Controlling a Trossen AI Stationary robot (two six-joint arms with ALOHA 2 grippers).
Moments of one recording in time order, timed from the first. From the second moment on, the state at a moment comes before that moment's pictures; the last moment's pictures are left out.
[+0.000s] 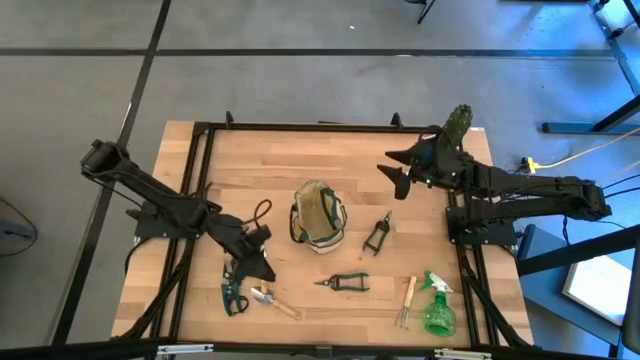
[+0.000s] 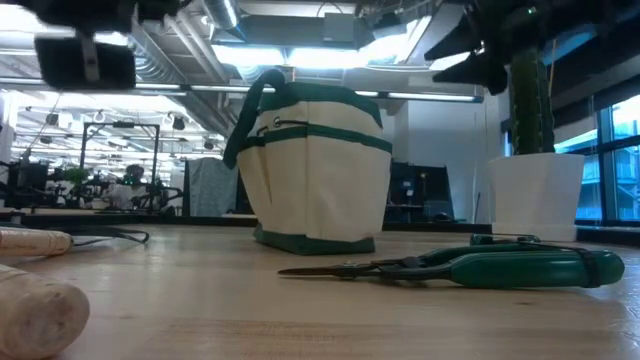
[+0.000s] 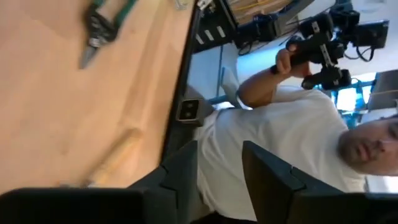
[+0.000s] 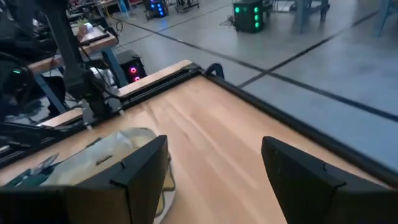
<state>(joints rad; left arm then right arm) -0.43 1.15 0.59 0.19 0.19 -1.19 -0.16 0.81 0.61 -0.06 0.26 0.32</state>
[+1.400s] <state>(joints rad) -0.85 1.11 0.60 -0.71 -0.09 -2.09 -0.32 0.81 0.65 -0.11 0.15 0.15</state>
